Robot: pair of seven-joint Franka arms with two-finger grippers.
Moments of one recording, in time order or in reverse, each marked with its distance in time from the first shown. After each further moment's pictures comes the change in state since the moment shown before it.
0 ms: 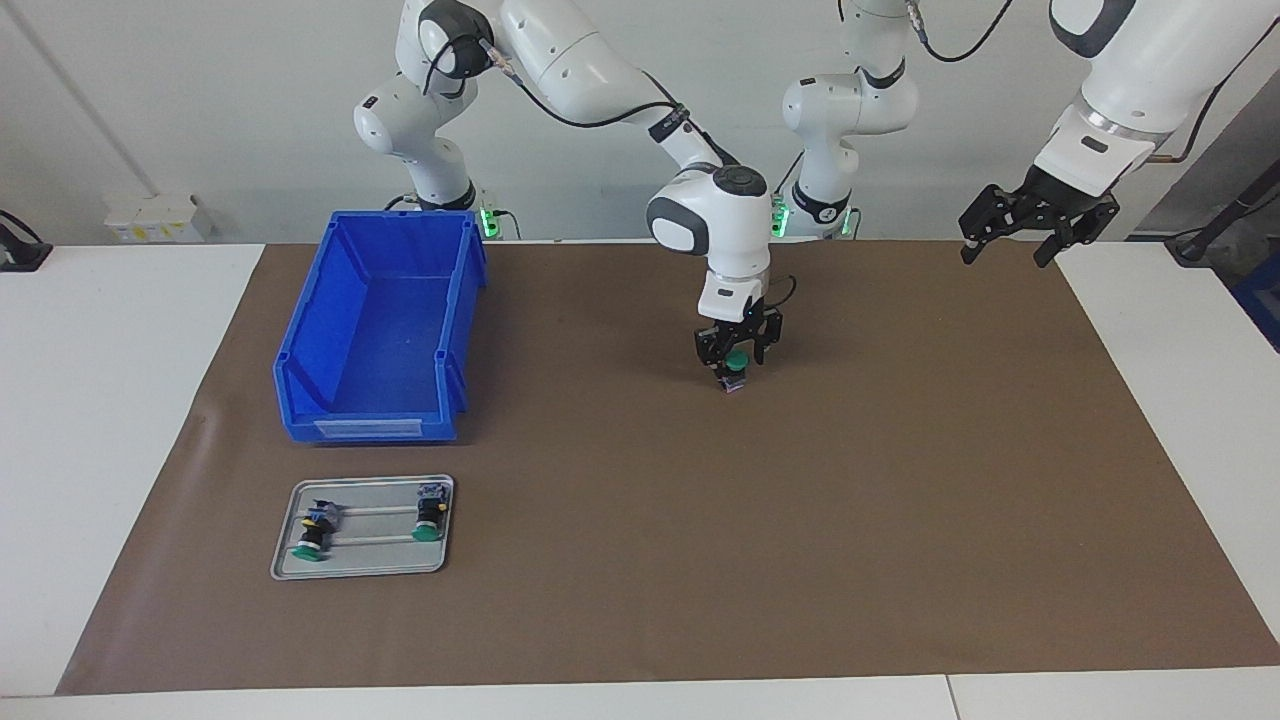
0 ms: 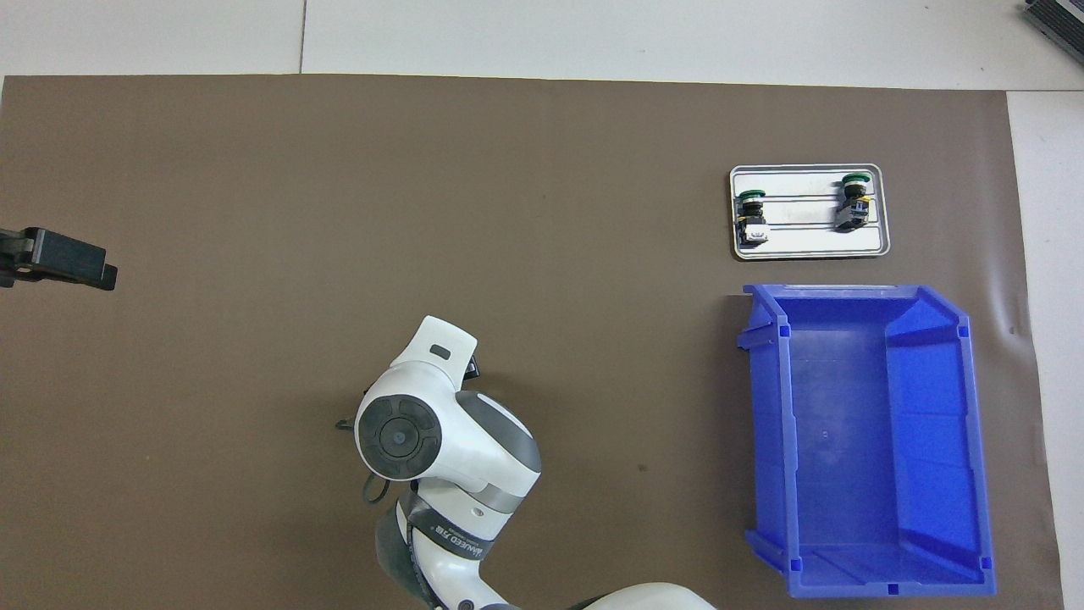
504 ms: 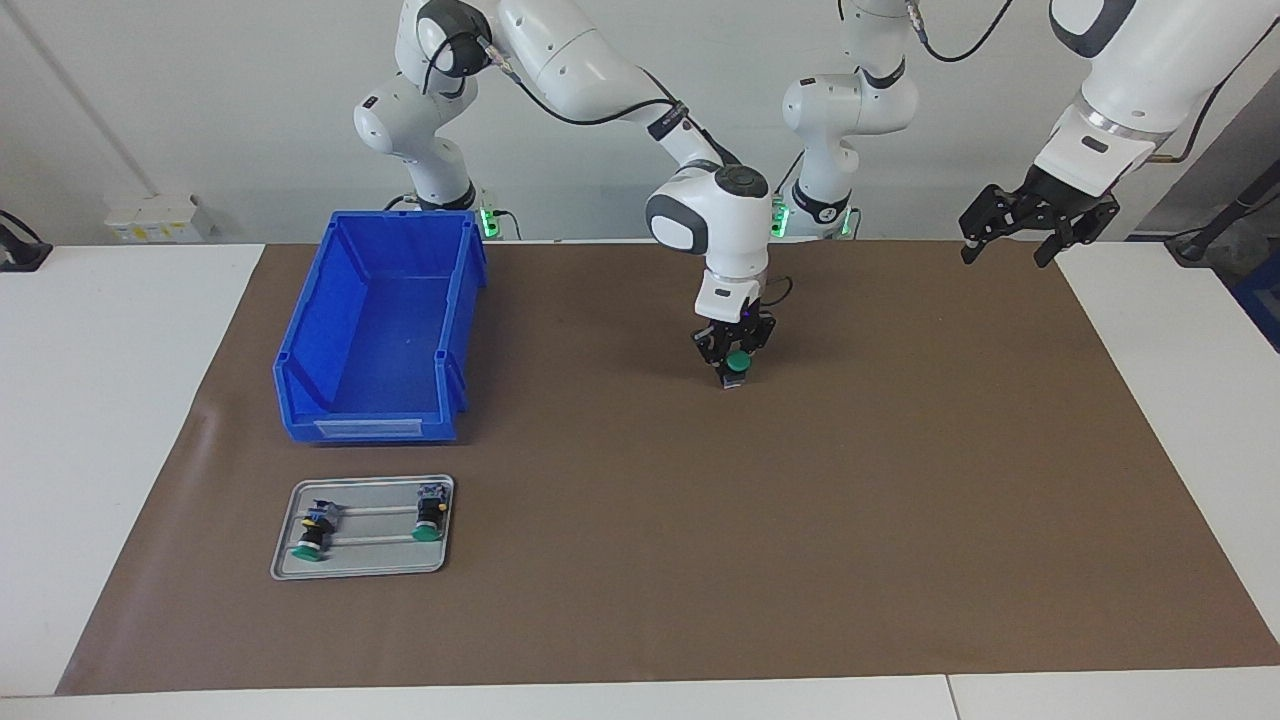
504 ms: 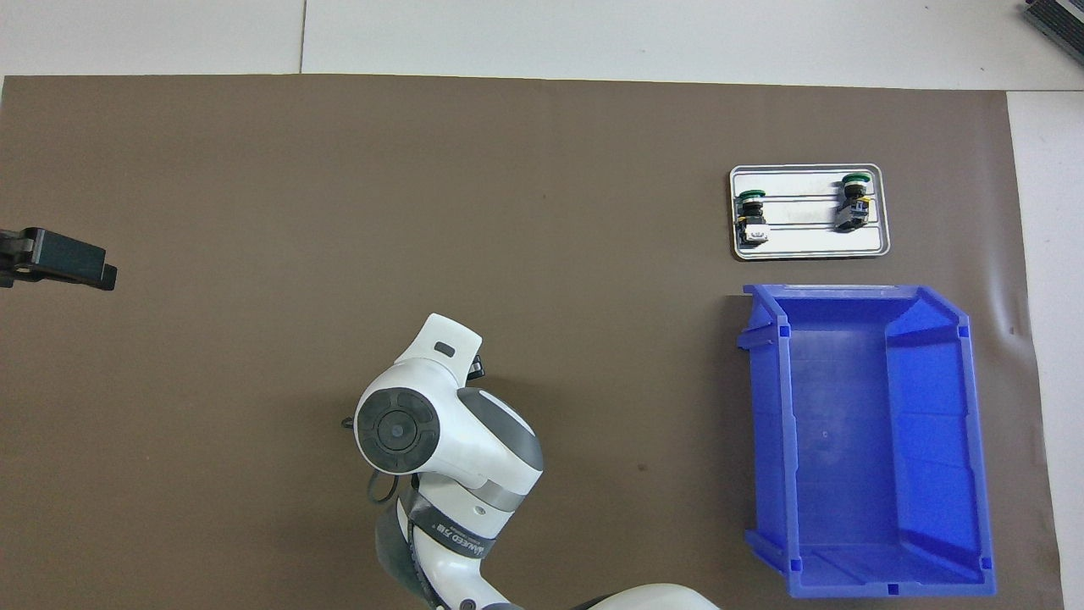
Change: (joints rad) left arm 0.000 0.000 0.000 0.000 0.000 0.000 0.000; right arm -0.001 -0.008 -0.010 0.010 0.000 -0.056 0.002
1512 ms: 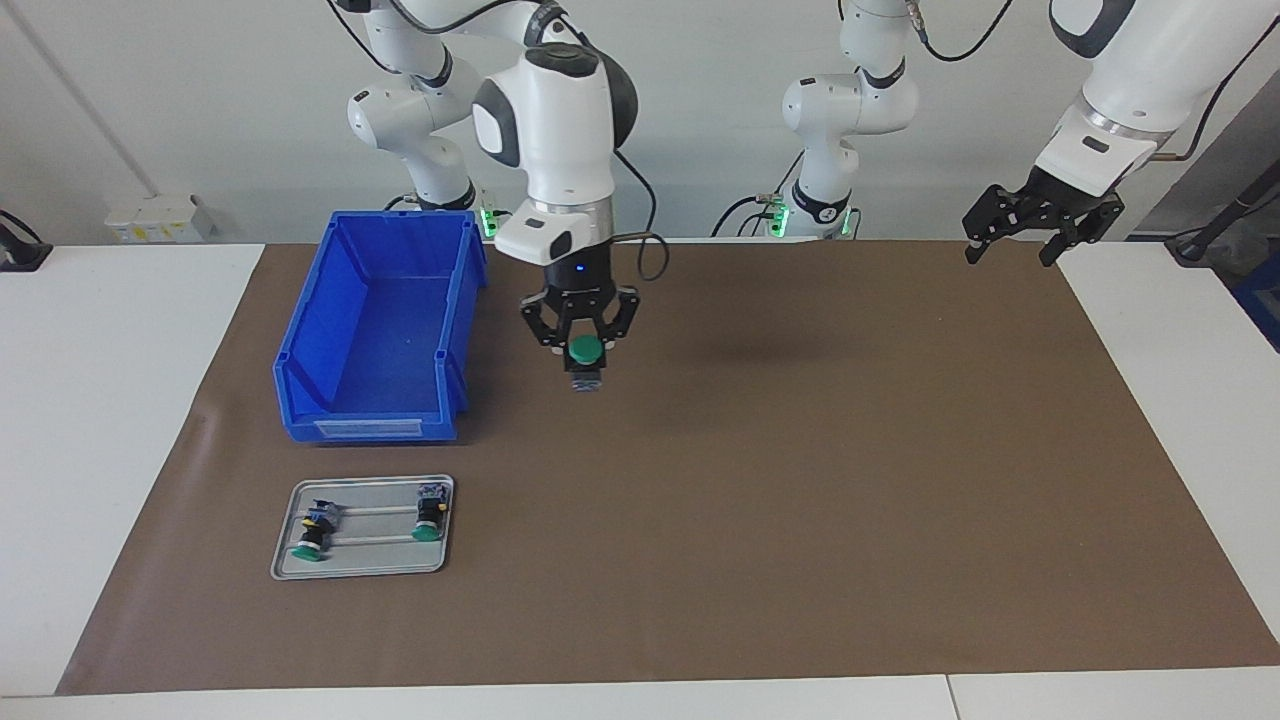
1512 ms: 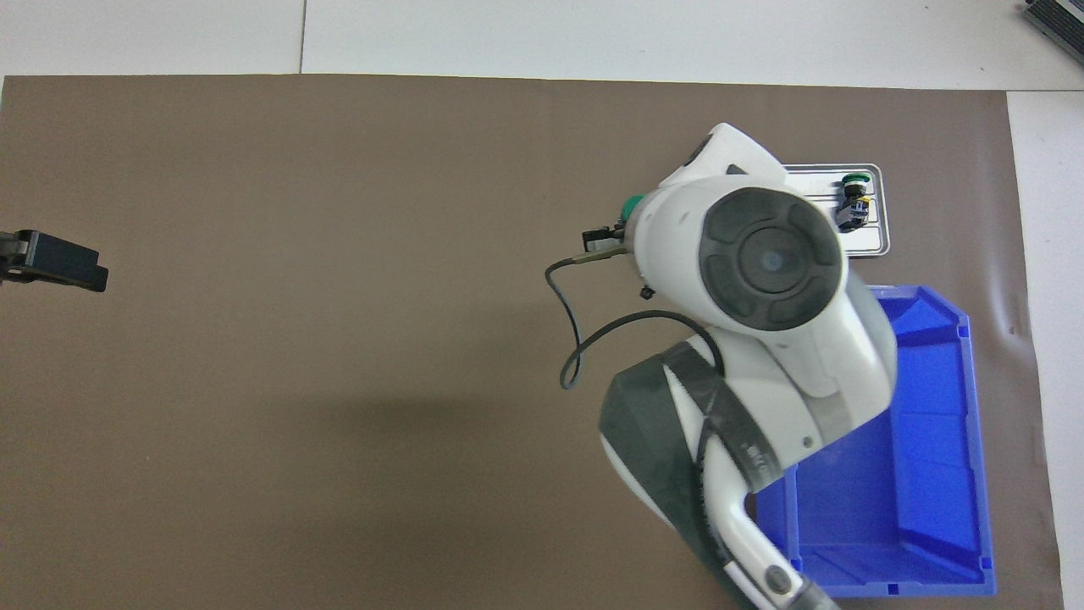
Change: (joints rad) left arm 0.000 -0.001 -0.001 0.000 0.049 0.000 0.026; right arm -0.371 -0.415 -0.049 -0.057 -0.065 -0.271 -0.299
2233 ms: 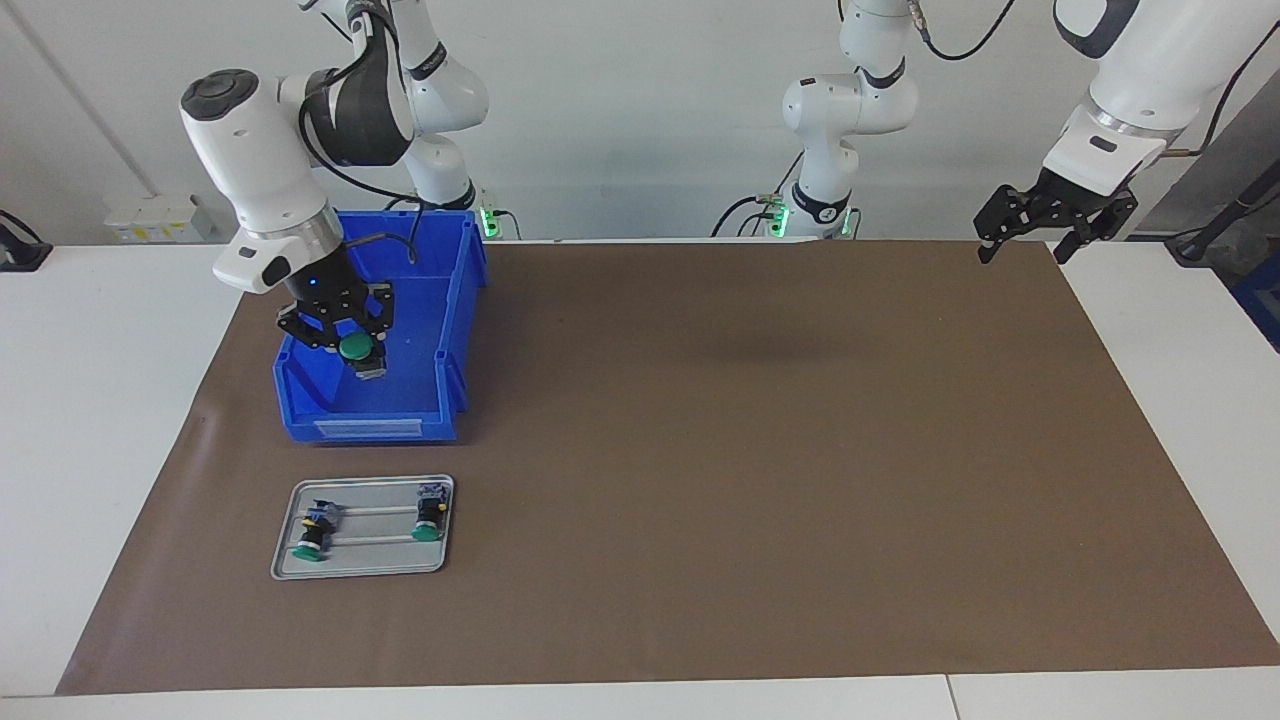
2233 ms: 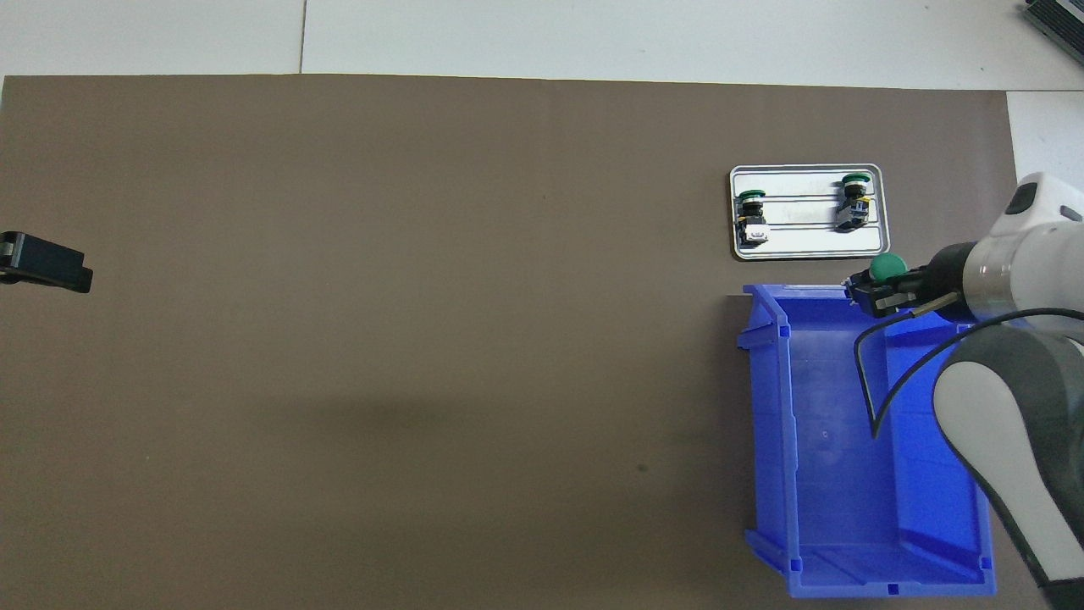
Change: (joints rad) left arm 0.005 -0.002 0.005 0.000 0.014 0.000 -0.003; right arm -0.435 -0.247 -0.002 -0.424 0.220 0.068 -0.668
